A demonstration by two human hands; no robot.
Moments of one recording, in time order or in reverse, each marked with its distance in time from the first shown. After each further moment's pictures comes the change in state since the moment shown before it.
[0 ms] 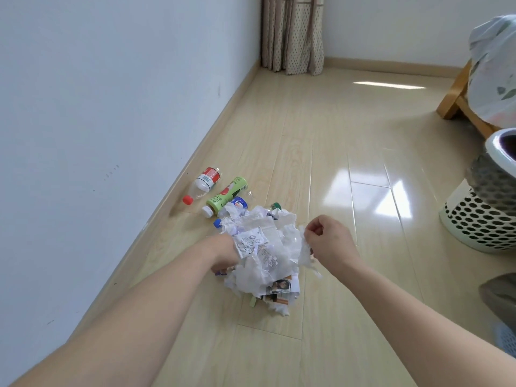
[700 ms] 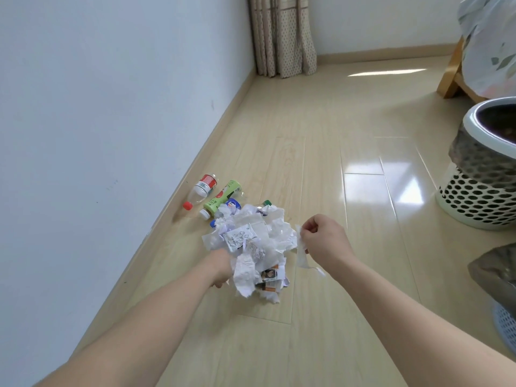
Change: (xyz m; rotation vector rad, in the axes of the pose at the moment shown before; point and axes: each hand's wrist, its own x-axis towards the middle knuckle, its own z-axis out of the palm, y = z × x) left_hand -0.017 0.036 0.055 0.015 0.065 -0.180; right_hand -0.029 0.033 -0.048 0.170 -0.045 0.052
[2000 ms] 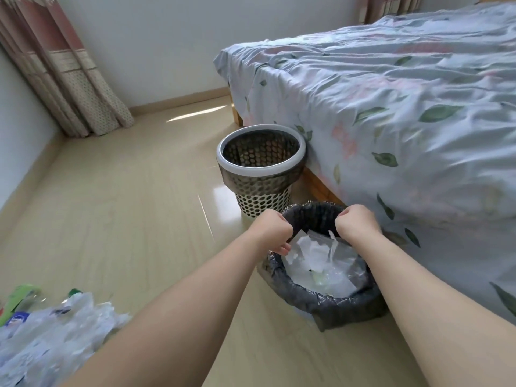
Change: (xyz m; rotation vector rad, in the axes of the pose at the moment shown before) left_hand -0.154 0.508 0.059 -0.428 -0.230 0.697; right_hand -0.064 0.187 -0.413 -0.217 0.638 0.522
